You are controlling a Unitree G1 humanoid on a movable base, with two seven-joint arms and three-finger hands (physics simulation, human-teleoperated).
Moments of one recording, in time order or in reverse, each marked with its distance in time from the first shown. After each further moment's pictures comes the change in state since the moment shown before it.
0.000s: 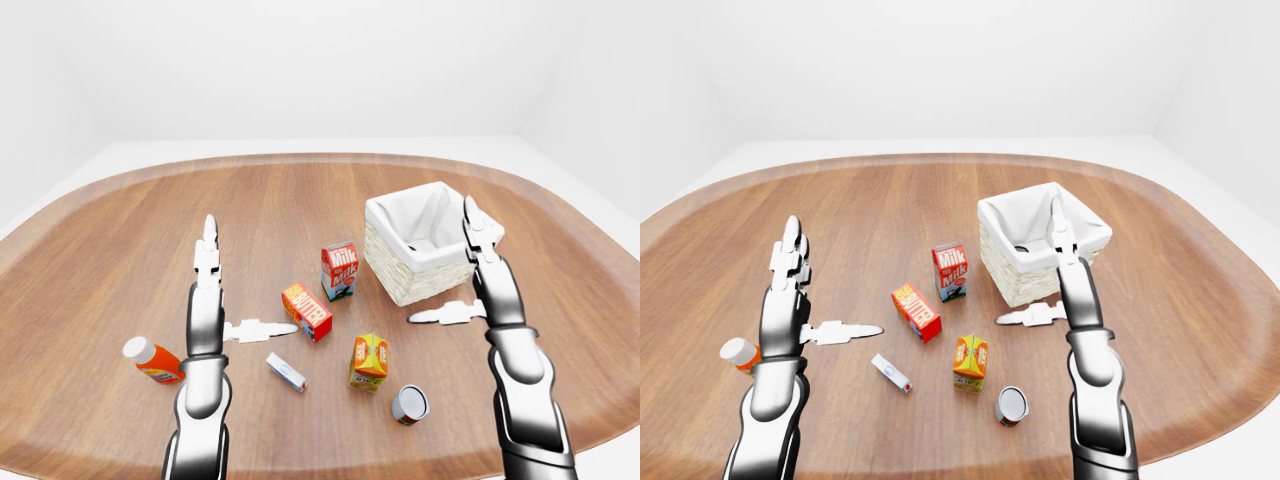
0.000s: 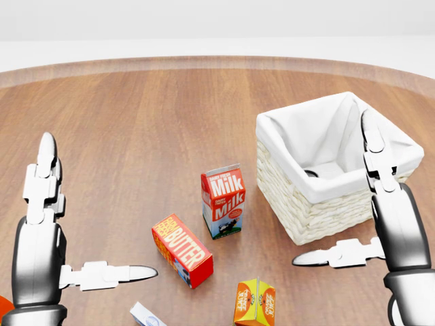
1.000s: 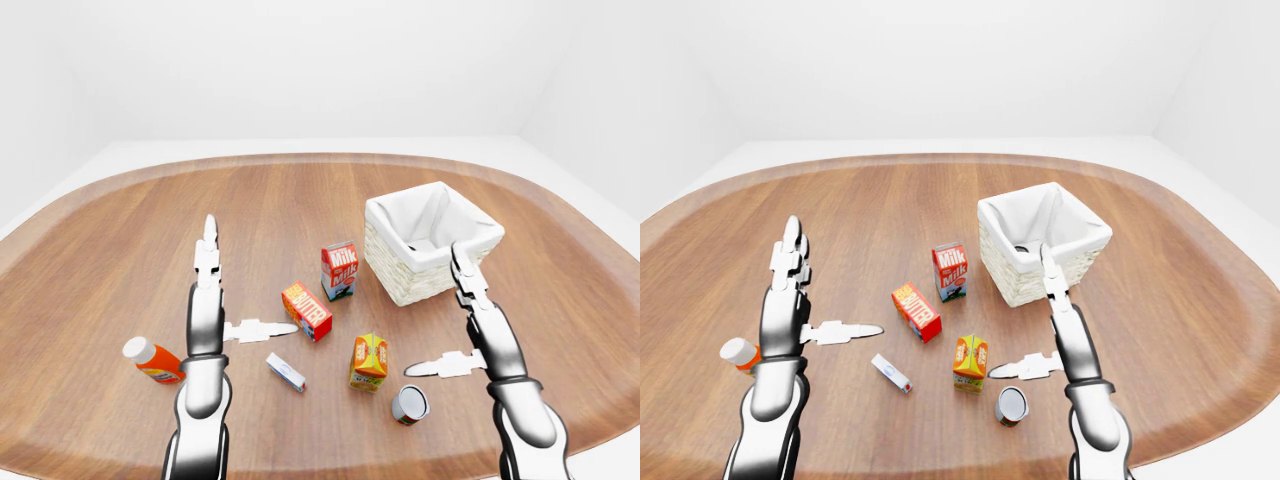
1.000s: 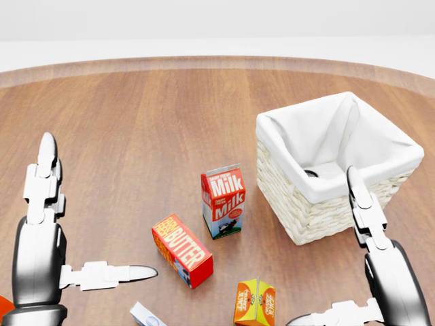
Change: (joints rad) left arm -0.001 0.001 -0.001 0.001 0.002 0.000 0.000; right arm 0.286 0.117 0.026 -0.172 0.012 0.000 0.119
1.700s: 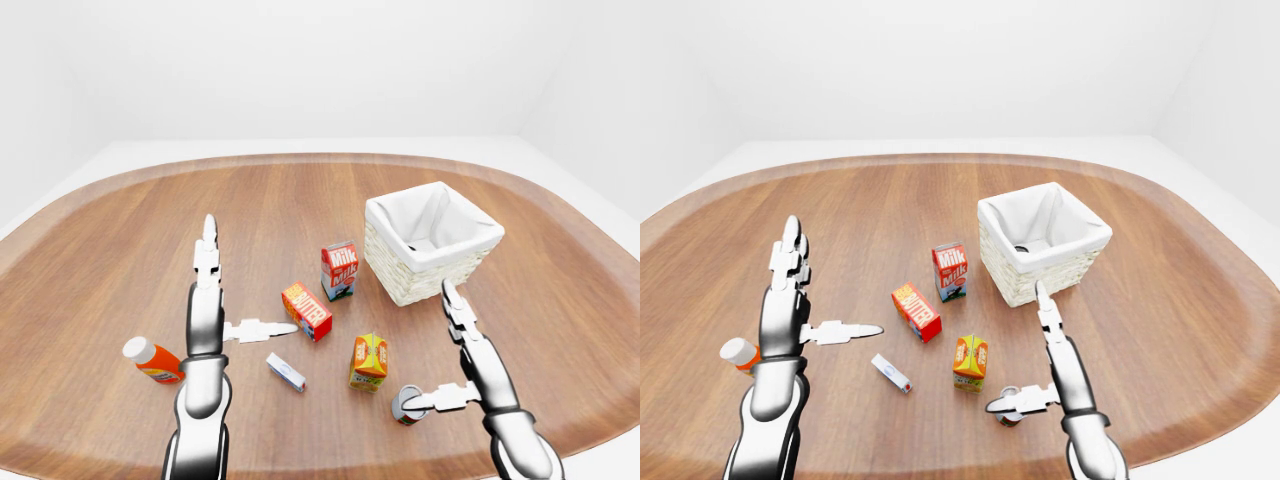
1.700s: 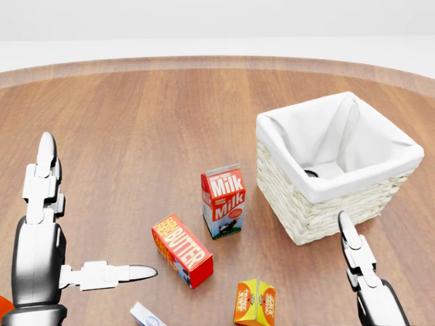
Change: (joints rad) left arm -0.001 -0.001 0.001 -0.001 -0.001 0.000 0.002; right arm 0.154 0.047 0.021 0.037 -0.001 0.000 0.028
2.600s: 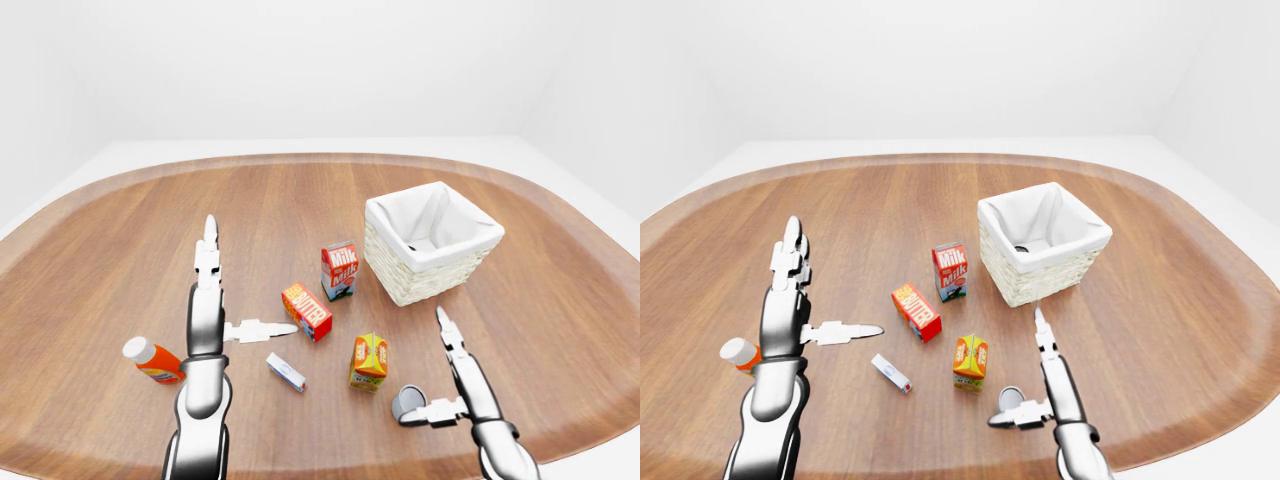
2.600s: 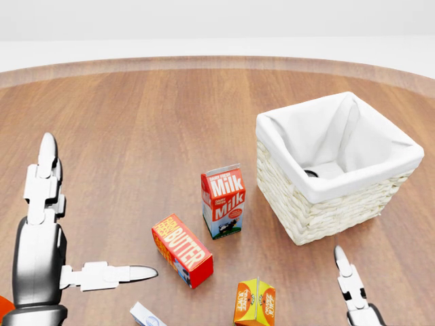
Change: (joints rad) left arm 0.002 0.000 -0.002 0.001 0.003 0.000 -0.001; right arm 0.011 -0.023 0.023 0.211 -0.114 0.000 -0.111
